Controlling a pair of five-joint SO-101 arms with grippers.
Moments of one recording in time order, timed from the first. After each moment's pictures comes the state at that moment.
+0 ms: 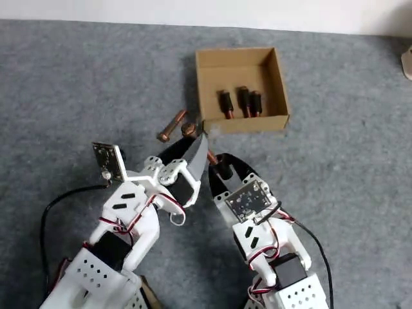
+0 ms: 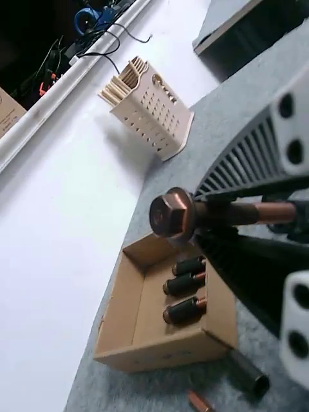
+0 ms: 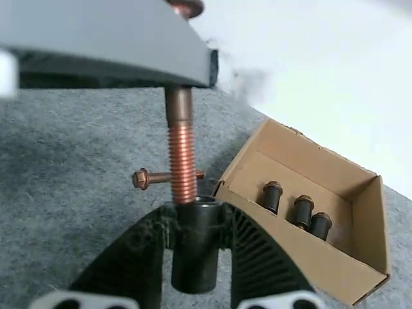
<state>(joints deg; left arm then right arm) 28.2 -77.3 79.8 8.7 40.0 -27.1 -104.1 95.7 25.4 20.9</state>
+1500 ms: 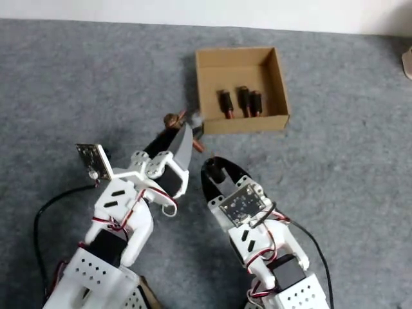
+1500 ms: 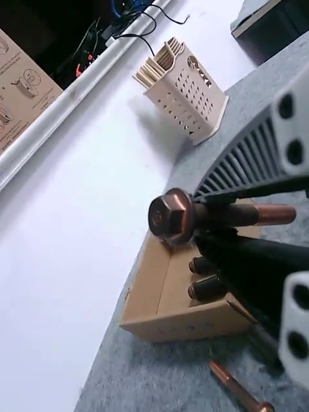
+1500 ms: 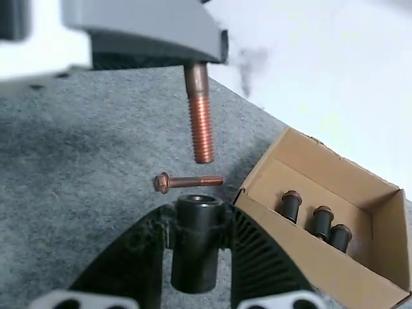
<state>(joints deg) 20.9 -77.3 82.0 3.4 40.7 -30.4 -104.1 95.7 25.6 21.0</state>
